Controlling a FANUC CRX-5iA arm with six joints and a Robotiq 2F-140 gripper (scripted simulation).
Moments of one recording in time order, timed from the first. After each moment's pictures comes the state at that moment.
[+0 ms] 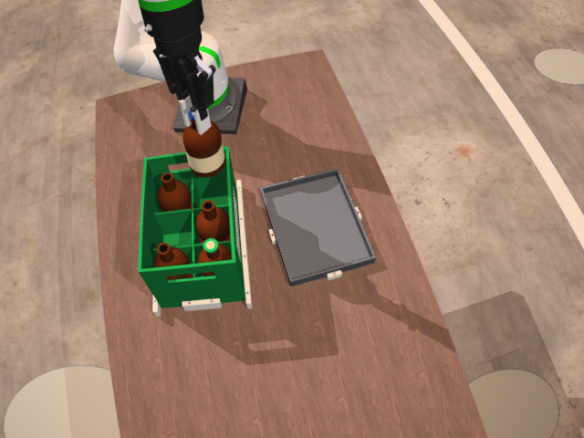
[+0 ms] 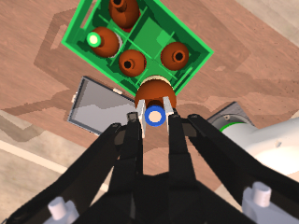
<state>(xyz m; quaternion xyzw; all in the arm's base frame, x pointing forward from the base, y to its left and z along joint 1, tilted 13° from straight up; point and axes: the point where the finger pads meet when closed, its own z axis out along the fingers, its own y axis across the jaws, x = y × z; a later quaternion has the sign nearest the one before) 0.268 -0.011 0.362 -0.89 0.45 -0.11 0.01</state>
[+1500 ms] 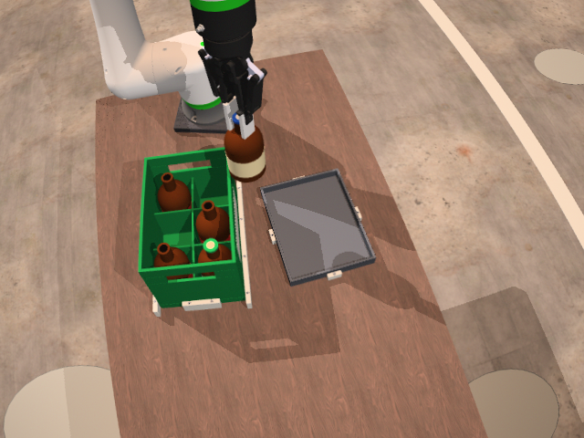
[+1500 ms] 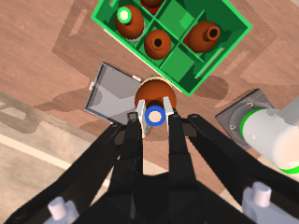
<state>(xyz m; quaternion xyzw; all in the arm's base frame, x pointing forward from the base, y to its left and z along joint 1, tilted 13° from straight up) 0.307 0.063 0.368 -0.89 0.45 -0.11 0.01</state>
